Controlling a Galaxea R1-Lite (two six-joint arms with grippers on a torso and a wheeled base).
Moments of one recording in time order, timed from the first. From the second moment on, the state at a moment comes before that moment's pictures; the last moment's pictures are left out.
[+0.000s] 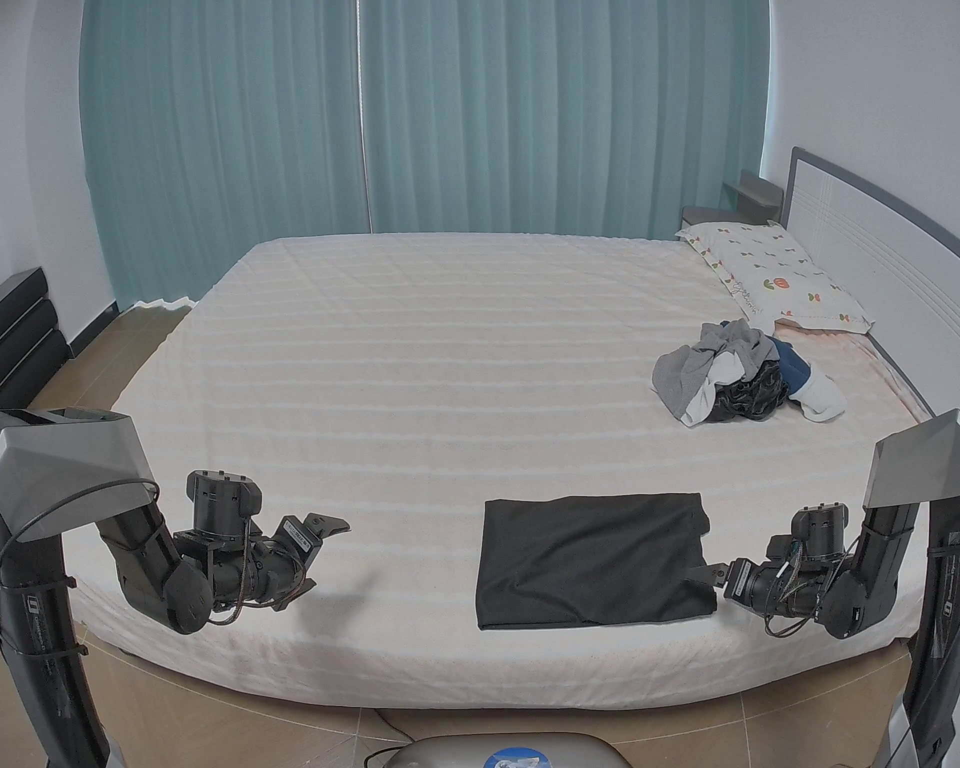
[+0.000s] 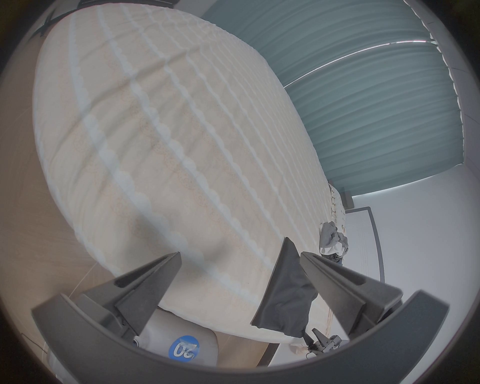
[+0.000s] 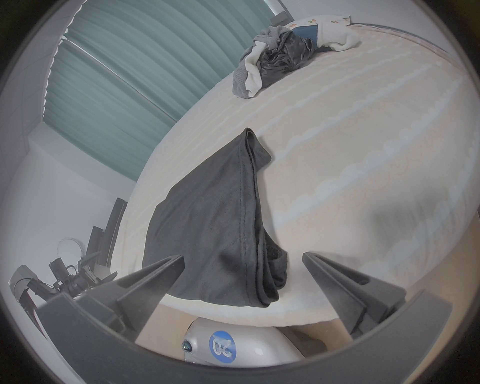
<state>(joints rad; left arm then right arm) -0.18 2.20 -0.58 -0.96 -0.22 -1.06 0.03 2.34 -0.41 -1.20 0.34 0.53</state>
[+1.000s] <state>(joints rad) -0.18 2.20 -0.58 -0.96 -0.22 -1.07 0.01 2.33 -0.36 -1.19 0.33 0.40</state>
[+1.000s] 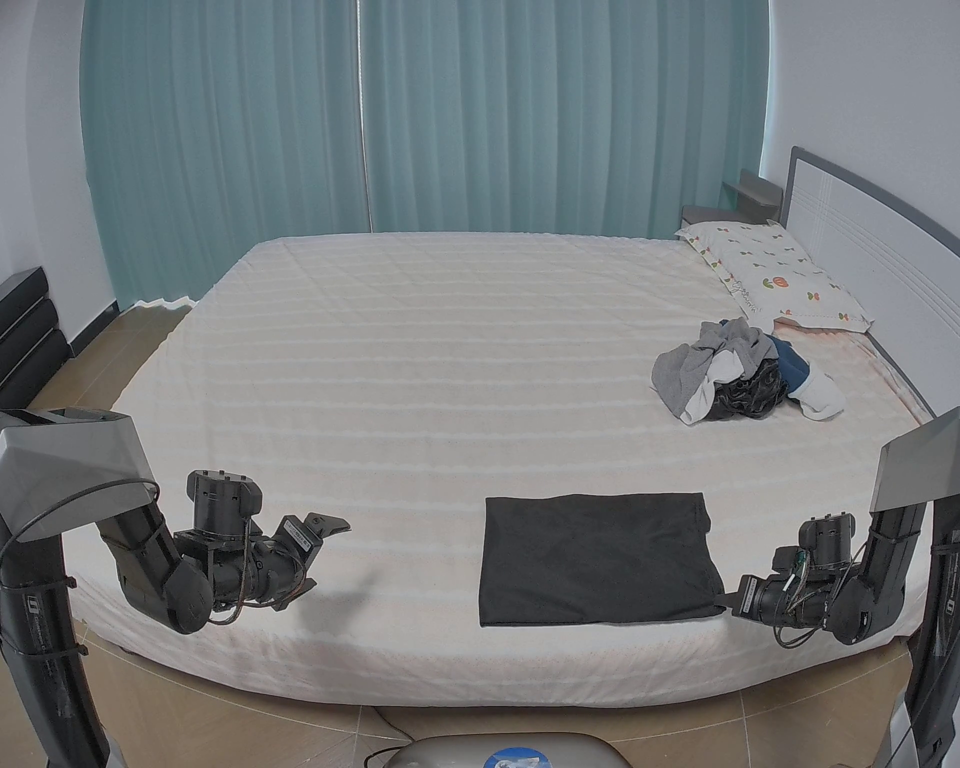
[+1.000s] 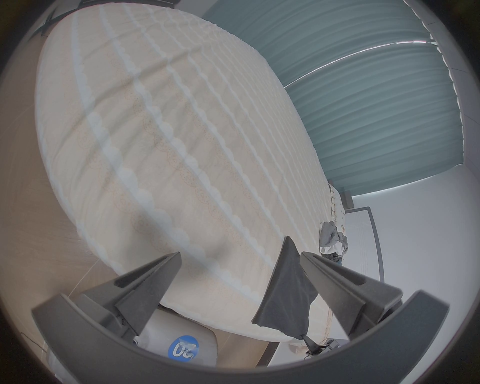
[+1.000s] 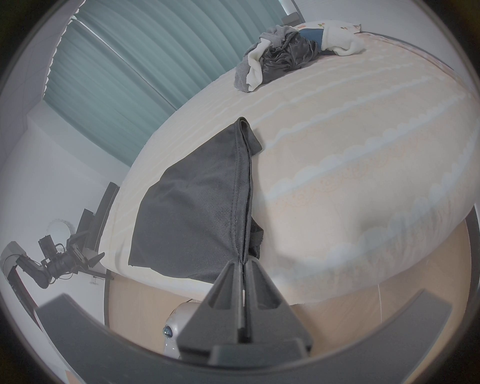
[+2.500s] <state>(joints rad) -0.18 2.20 -0.63 -0.96 -0.23 -1.08 -0.10 2.36 -0.64 -1.20 0.33 0.86</state>
